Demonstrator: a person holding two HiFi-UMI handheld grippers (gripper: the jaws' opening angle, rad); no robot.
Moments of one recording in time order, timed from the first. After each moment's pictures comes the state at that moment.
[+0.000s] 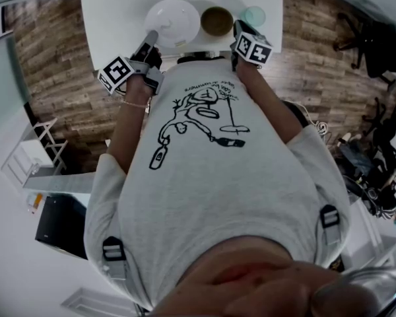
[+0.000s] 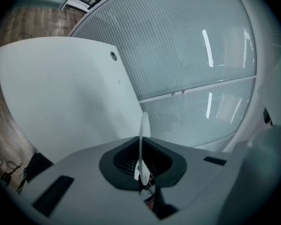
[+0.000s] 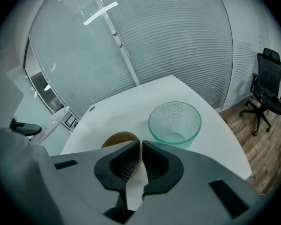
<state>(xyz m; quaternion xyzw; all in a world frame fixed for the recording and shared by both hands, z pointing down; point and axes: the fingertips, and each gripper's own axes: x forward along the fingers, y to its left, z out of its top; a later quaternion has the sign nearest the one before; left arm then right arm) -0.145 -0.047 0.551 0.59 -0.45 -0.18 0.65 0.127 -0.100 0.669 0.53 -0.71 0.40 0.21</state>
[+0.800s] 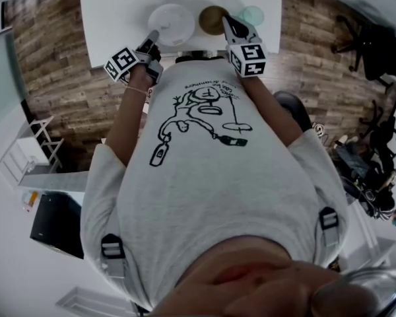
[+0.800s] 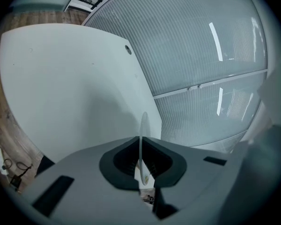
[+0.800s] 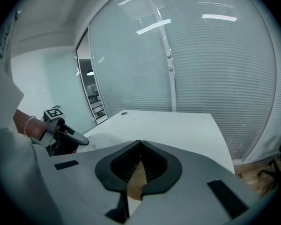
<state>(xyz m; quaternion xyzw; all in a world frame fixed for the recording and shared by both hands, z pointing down) -0.154 -0.032 0.638 0.57 -0.47 -0.13 0.66 0.059 -0.098 0.573 0.41 -0.86 0.20 0.21</state>
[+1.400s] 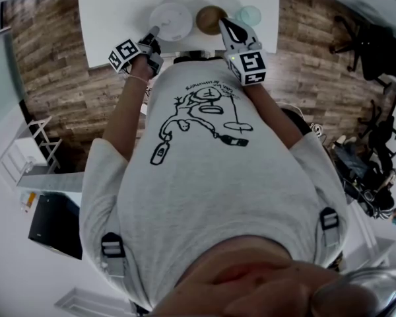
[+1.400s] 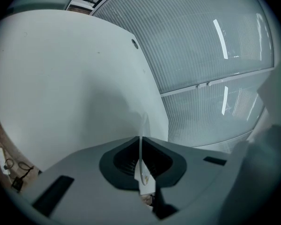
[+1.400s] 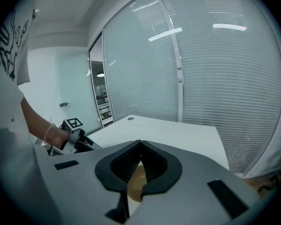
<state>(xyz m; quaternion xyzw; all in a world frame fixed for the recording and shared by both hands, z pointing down) -0.153 -0.045 0.684 0.55 -0.48 -0.12 0.67 0.048 -0.087 0.536 0.38 -0.89 0.15 0.19</state>
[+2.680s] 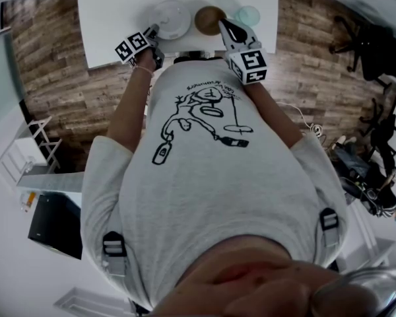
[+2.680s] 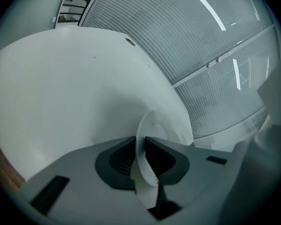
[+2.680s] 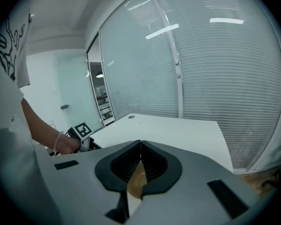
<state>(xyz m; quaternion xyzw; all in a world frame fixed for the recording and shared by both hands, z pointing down) -0.167 -0.043 0.729 0.56 -0.55 0.02 0.62 0.050 -0.077 0.541 0.37 -0.89 0.17 0.19</state>
